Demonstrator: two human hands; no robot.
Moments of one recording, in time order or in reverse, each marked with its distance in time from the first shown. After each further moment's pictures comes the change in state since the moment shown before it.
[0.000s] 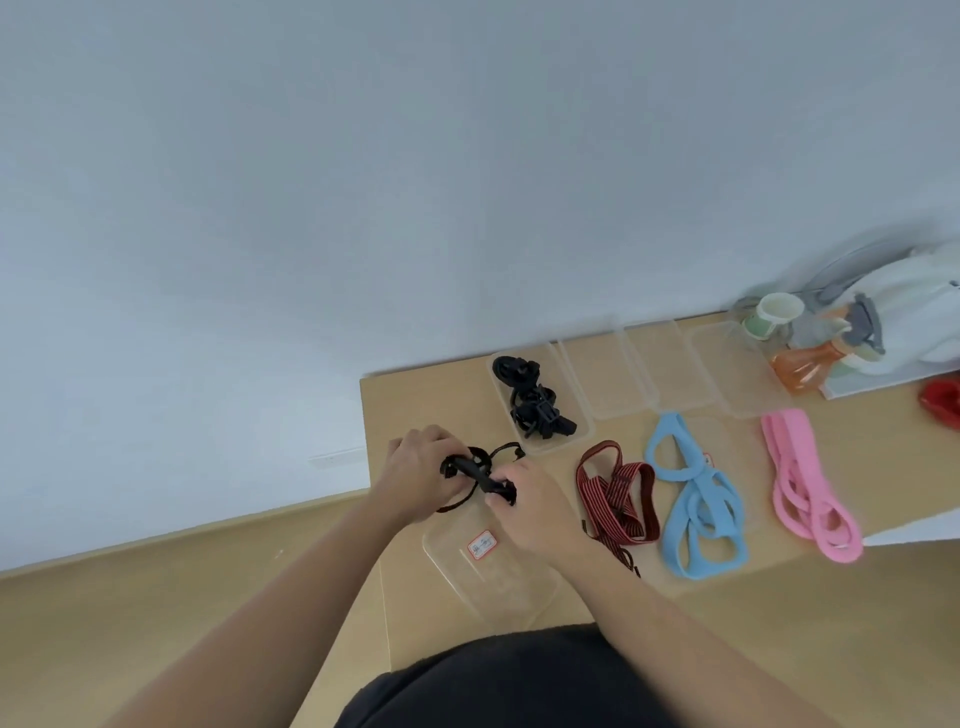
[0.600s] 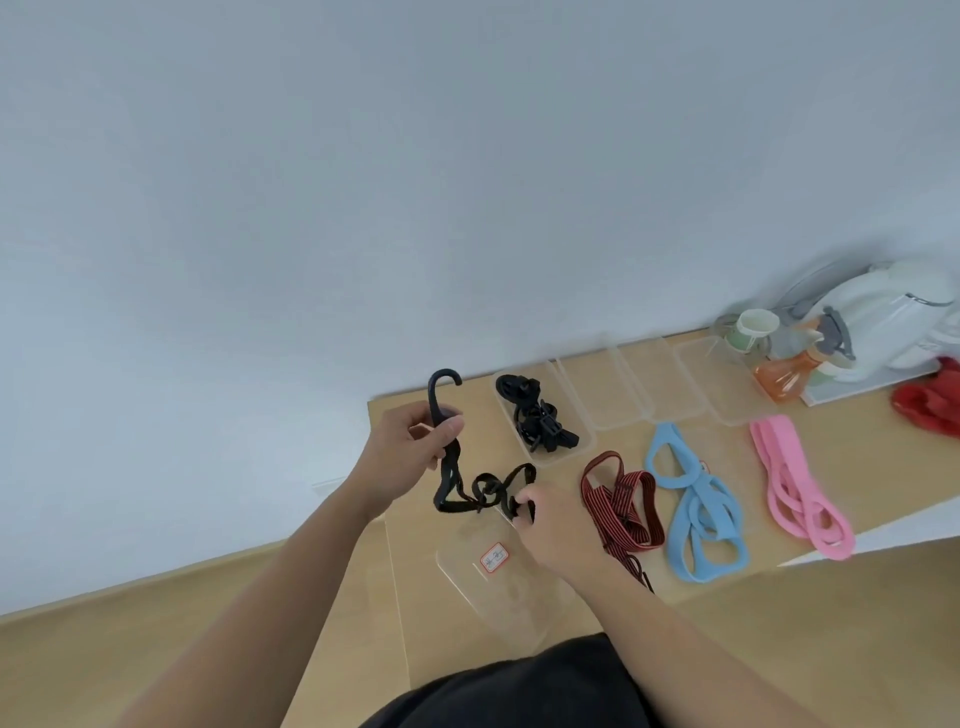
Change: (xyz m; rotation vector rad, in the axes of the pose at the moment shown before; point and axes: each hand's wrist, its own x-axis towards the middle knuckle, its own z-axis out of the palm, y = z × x) left_hand -0.024 0.020 -0.084 -0.866 0.114 -0.109; right_hand -0.020 -0.008 -0.003 -0.221 0.071 0.160
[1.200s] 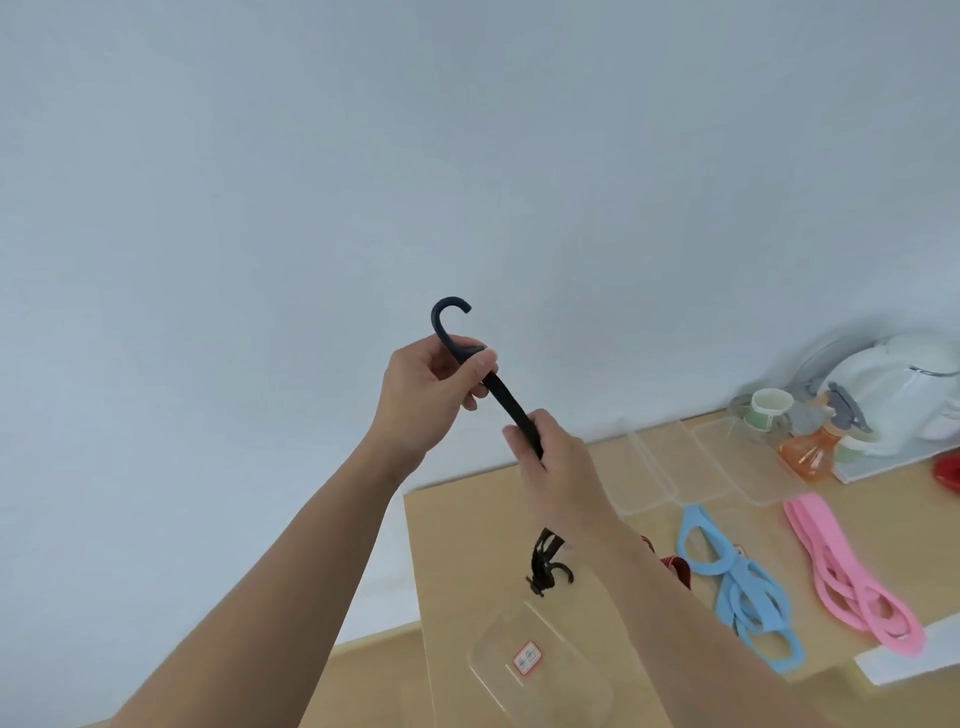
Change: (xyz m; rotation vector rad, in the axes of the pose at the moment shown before) left_hand -0.010 0.176 -0.019 -0.098 0.136 0.368; right_hand -0.001 -0.123 -0.138 0.585 0.345 -0.391
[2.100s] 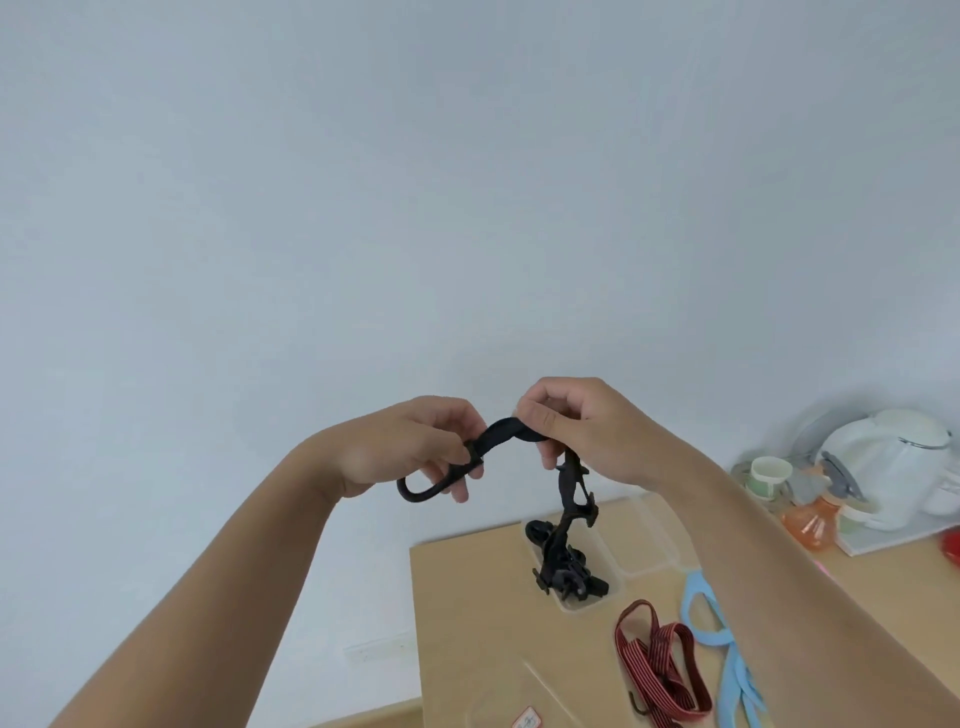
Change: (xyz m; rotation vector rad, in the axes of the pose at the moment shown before) left_hand -0.030 0.083 -0.045 0.406 -0.618 -0.191; right_hand 0.024 -0.116 -0.099 0.027 -0.403 -0.126
